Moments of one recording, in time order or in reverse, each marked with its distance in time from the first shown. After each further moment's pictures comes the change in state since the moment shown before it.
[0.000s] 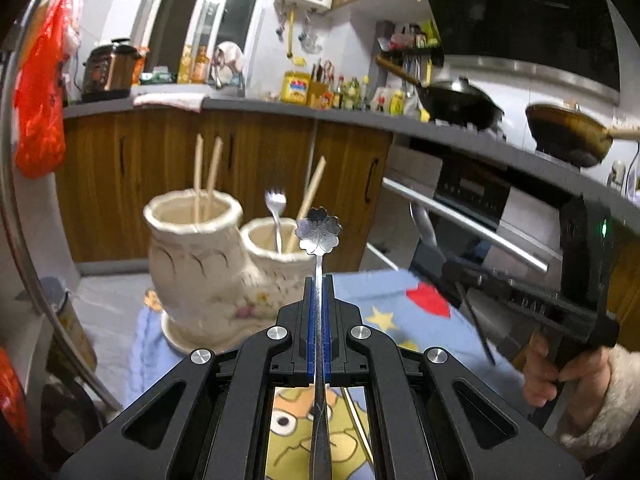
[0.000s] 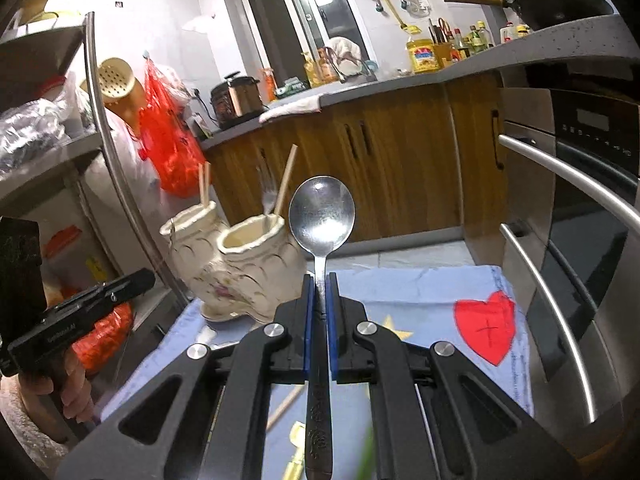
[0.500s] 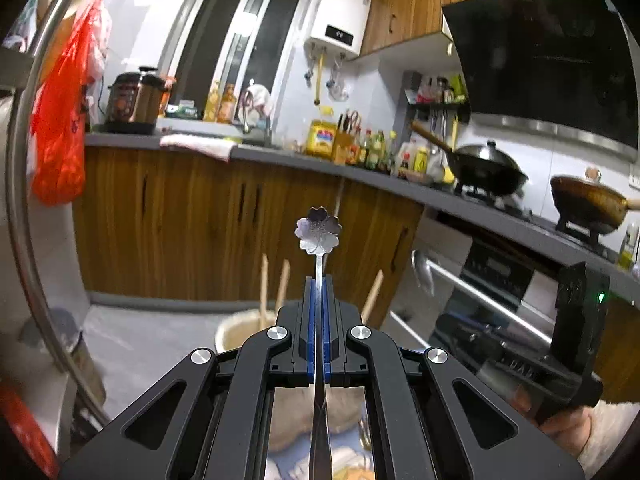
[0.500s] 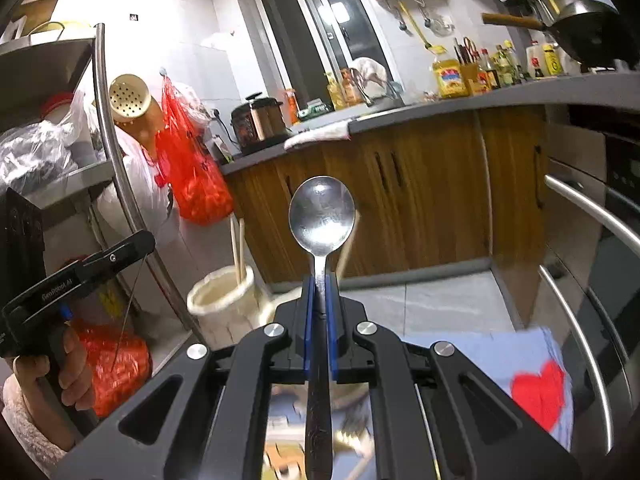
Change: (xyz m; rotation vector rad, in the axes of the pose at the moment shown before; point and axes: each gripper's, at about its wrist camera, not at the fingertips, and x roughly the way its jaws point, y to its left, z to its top) left arm 0.000 0.059 0.094 -0.064 -0.154 0.035; right arm 0.059 0.044 0.071 -0.007 -0.084 0.069
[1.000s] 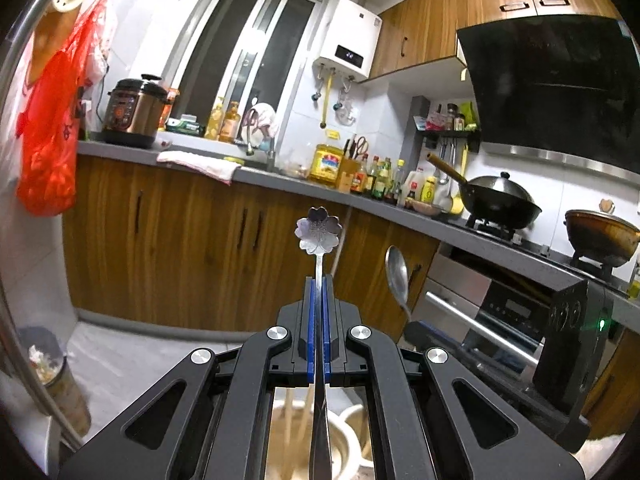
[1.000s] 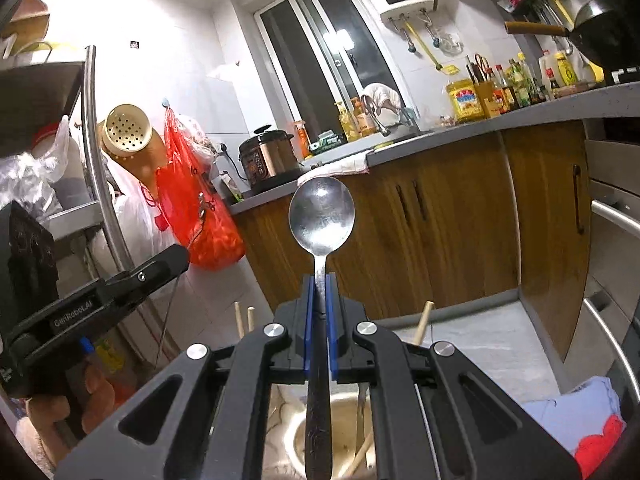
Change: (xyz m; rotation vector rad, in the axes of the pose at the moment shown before) left arm 0.059 0.036 0.024 -0.036 -0.090 -0.015; right arm 0.085 0.020 0.025 -0.002 -0.130 0.032
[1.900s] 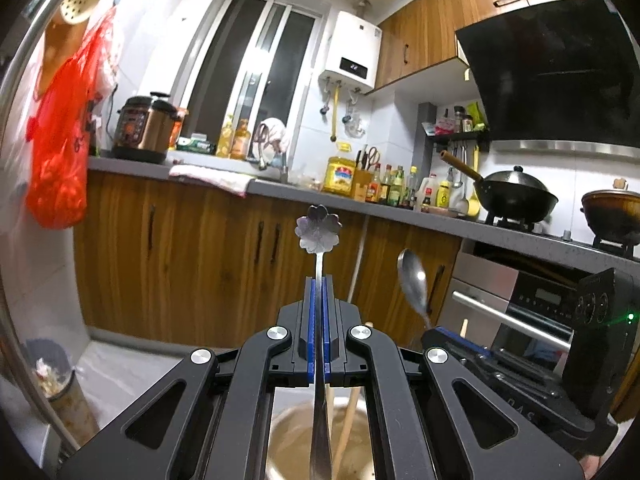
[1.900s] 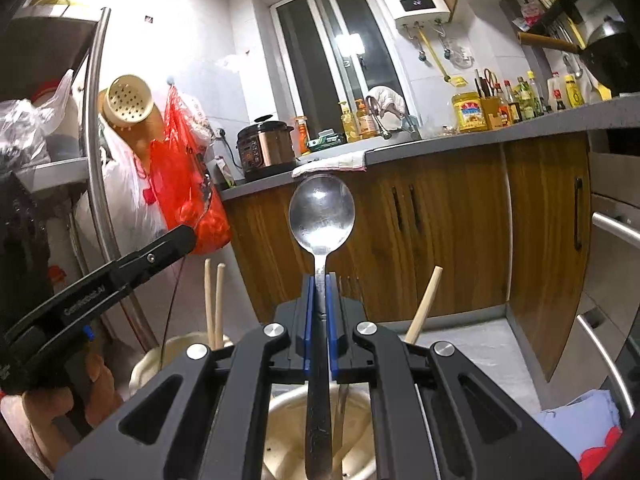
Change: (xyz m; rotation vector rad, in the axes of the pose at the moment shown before) left arm 0.017 0.016 -0.036 0.051 -0.064 0.050; right arm 0.009 -0.008 -0.035 -0.099 0.005 -0.031
